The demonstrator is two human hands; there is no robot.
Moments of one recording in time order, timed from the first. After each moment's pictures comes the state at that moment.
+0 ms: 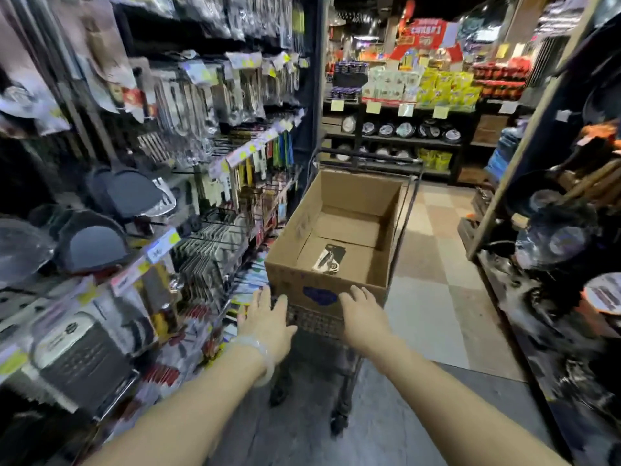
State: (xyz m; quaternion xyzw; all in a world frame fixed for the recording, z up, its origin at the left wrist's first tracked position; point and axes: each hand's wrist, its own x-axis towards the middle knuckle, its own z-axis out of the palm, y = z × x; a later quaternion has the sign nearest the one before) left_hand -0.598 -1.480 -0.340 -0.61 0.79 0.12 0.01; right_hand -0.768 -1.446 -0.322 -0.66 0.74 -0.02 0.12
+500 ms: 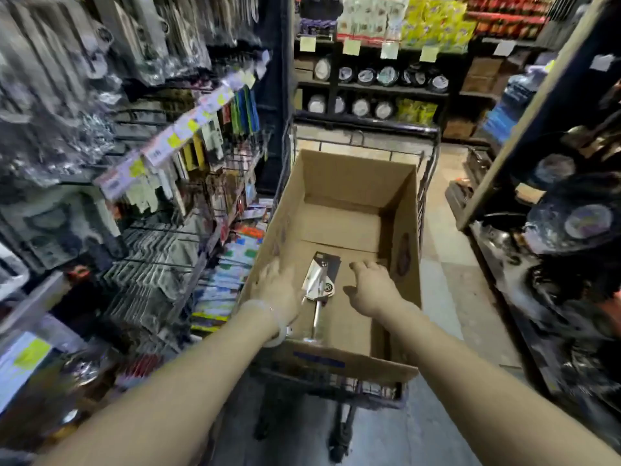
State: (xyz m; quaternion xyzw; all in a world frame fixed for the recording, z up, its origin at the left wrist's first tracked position) left_hand -0.695 -1.776 -0.367 -0.56 0.80 0.22 -0.01; right_hand -0.857 -1.726 -0.357 -0.57 0.80 -0.03 0.17
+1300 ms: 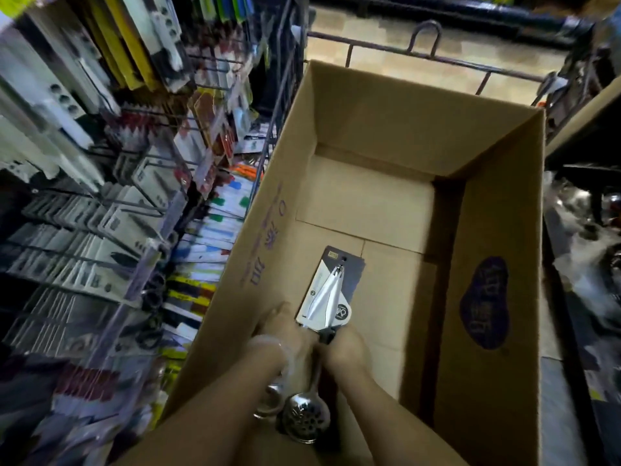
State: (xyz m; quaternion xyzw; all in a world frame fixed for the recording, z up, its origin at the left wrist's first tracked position) left_hand -0.776 -1.920 -0.548 -0.65 0.62 0.41 0.13; right_hand -0.872 -1.861 -0.582 -0.34 0.83 -0.01 0.44
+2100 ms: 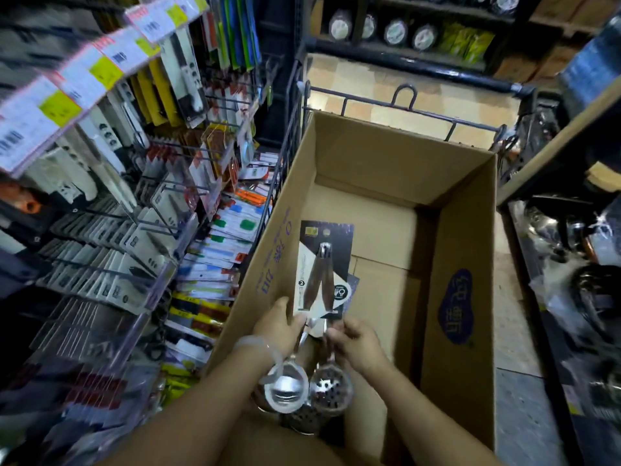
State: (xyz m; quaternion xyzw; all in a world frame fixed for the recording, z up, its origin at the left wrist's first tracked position) left_hand -0.749 -1.913 -0.496 -0.62 0.63 0.46 -0.03; right_hand -0.892 -1.848 -0.518 -0.30 0.70 -0.36 0.54
